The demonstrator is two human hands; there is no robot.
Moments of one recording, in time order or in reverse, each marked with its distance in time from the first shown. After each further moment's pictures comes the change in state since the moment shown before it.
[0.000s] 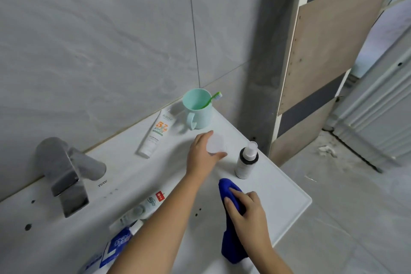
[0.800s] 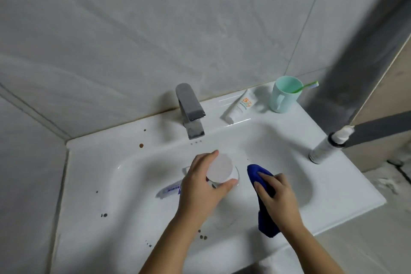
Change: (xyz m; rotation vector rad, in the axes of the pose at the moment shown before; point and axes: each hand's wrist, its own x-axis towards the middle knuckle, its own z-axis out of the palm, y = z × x) left_hand -0.233 -0.032 -0.195 -0.136 0.286 -0.059; right_hand -0.080 -0.046 0.064 -0.226 -0.235 -0.258
